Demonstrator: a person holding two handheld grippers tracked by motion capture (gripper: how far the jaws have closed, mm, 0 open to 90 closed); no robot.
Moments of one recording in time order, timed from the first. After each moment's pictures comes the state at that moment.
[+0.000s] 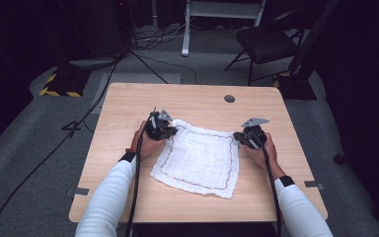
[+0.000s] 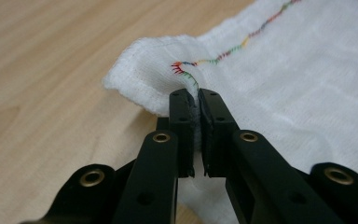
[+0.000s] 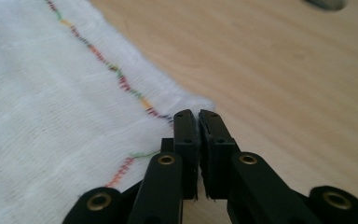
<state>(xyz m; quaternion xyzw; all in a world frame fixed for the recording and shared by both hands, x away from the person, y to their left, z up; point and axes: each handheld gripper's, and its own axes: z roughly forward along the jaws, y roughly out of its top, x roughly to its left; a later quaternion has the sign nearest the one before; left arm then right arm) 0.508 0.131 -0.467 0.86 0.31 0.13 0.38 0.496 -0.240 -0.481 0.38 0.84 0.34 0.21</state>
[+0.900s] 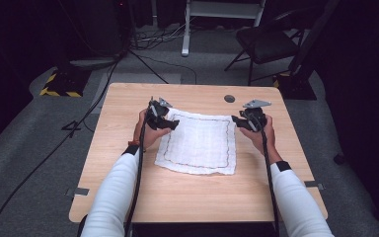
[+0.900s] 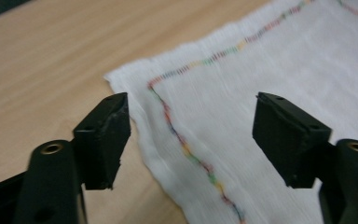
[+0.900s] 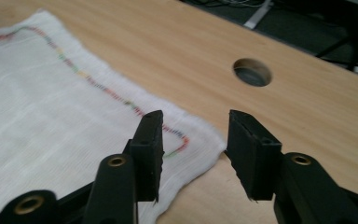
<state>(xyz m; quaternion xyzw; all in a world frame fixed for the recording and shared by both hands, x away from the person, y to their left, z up) 0.523 0.127 -0.456 0.84 0.38 0.16 0.34 0.530 -0.231 -0.445 0.40 0.80 0.37 0.25</state>
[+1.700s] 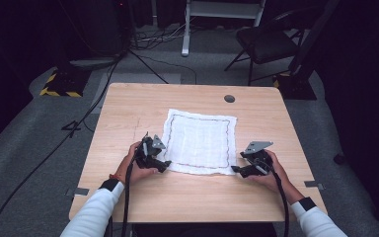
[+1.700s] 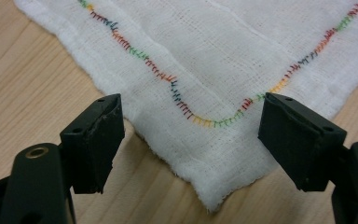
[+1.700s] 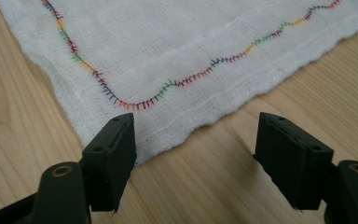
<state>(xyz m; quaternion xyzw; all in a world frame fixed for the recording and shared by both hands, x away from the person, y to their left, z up) 0.414 0.145 -0.489 0.89 0.31 0.13 0.29 0.414 -0.246 -0.489 0.28 0.89 0.32 0.13</state>
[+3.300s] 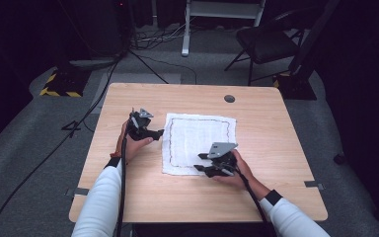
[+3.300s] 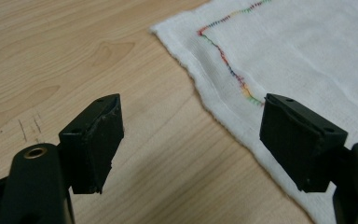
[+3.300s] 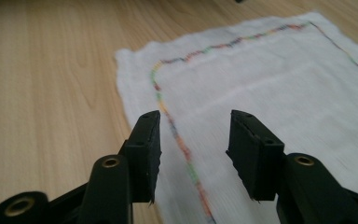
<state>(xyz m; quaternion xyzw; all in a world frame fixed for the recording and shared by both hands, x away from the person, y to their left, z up) 0.505 0.184 -0.478 0.81 0.43 0.16 0.36 0.397 -0.121 -0.468 0.14 0.89 0.41 0.11</state>
